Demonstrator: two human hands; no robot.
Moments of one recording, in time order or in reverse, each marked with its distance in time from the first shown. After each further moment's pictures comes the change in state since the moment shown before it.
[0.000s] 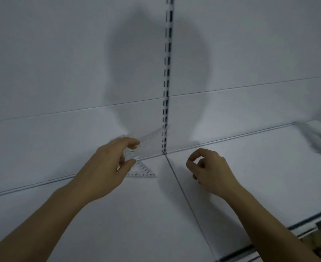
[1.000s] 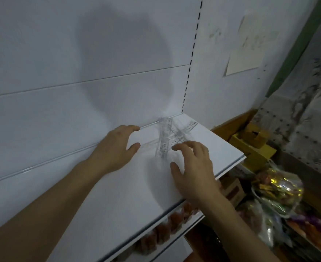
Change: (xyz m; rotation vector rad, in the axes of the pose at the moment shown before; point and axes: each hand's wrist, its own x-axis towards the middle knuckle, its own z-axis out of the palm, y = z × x) left_hand 0.268 0.302 0.338 -0.007 -0.216 0.096; right_hand -0.002 0.287 -0.305 -0.372 0.320 0.087
